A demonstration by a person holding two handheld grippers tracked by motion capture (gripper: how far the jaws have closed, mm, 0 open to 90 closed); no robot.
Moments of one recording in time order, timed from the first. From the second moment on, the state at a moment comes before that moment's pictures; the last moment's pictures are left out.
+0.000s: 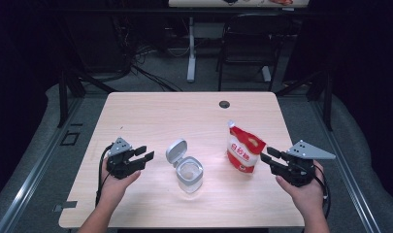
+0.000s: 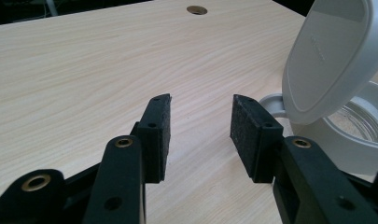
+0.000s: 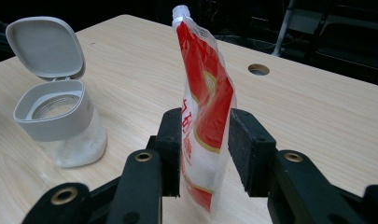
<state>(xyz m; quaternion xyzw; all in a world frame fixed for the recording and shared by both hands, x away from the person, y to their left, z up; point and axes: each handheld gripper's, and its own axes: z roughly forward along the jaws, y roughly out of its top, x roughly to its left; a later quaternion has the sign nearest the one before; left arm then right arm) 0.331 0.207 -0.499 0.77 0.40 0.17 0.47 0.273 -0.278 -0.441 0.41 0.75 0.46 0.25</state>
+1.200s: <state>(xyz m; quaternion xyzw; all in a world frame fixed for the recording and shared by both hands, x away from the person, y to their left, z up) 0.331 0.208 -0.500 0.77 0.41 0.17 0.47 0.302 -0.271 -0.448 0.42 0.73 0.47 0.25</state>
